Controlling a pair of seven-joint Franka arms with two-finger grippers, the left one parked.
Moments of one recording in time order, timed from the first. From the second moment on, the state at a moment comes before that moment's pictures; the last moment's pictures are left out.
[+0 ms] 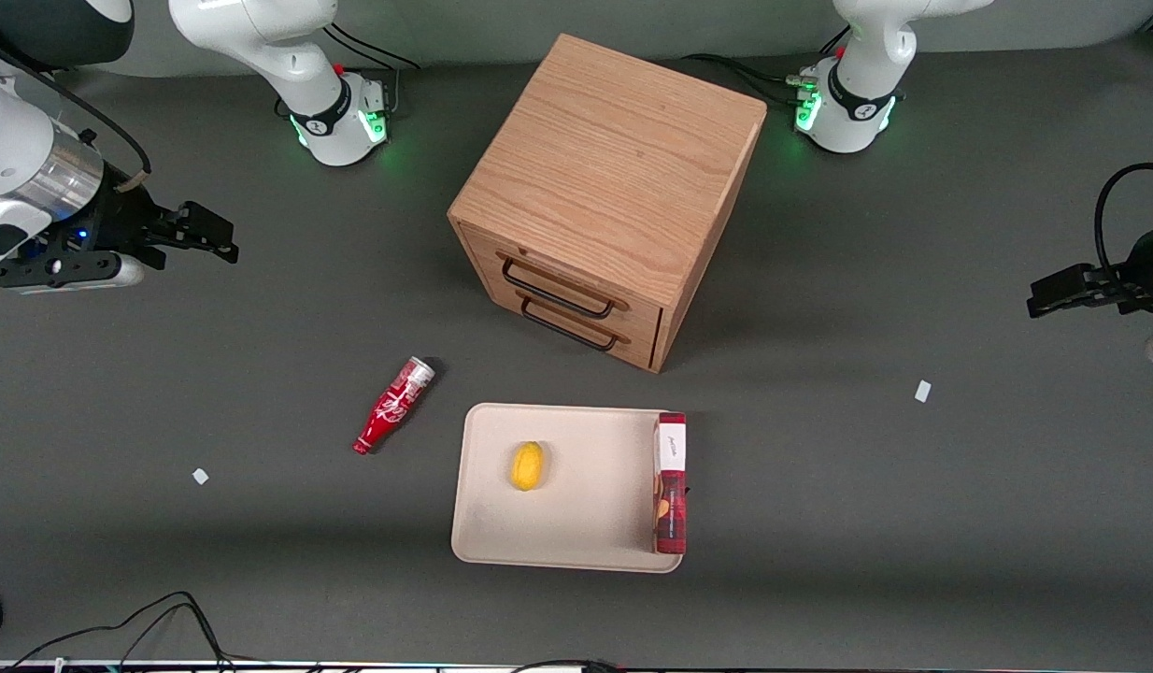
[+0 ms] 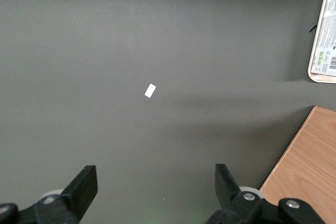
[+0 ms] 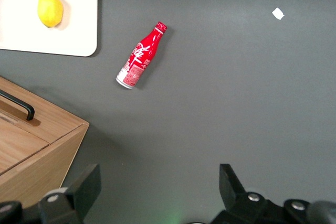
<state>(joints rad) 0.20 -0.08 -0.08 -1.73 0.05 1.59 0.10</state>
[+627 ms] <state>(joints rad) 0.21 0.01 -0.08 -1.73 0.08 1.59 0.37</state>
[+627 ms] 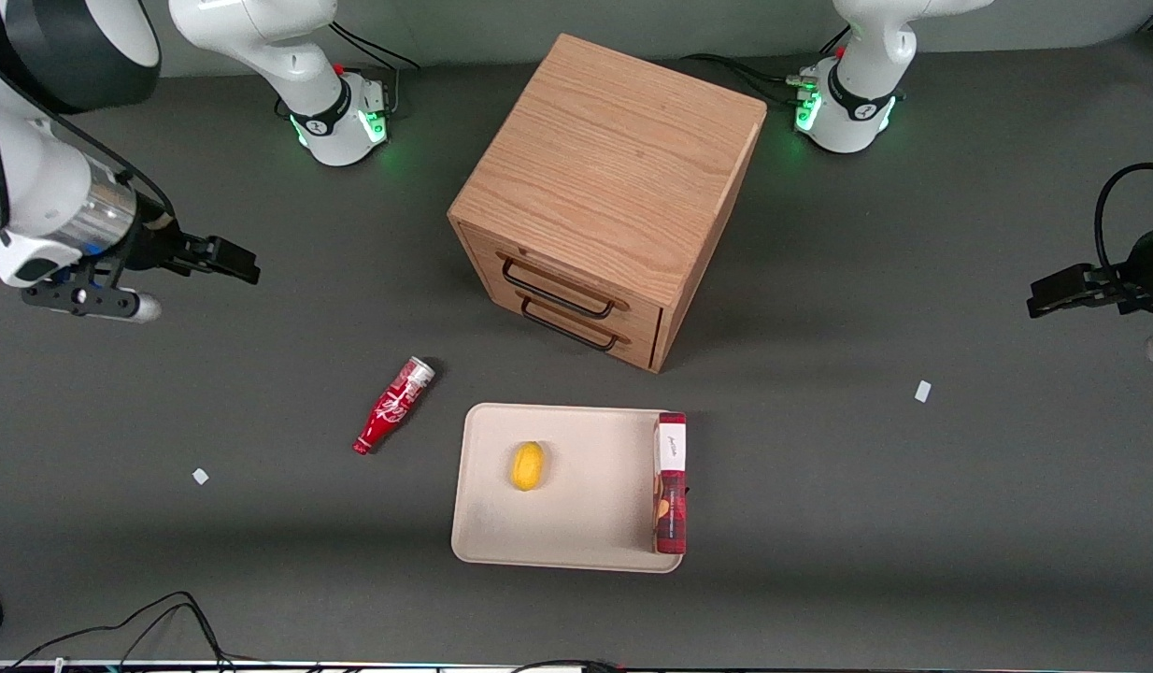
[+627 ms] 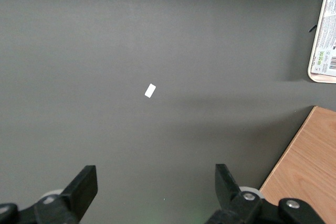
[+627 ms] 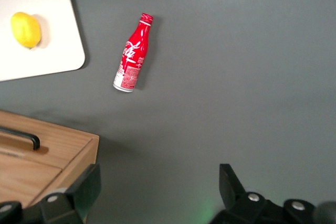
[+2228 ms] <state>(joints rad) 0.24 0.38 0.05 -2.17 0.08 2.68 0.90</state>
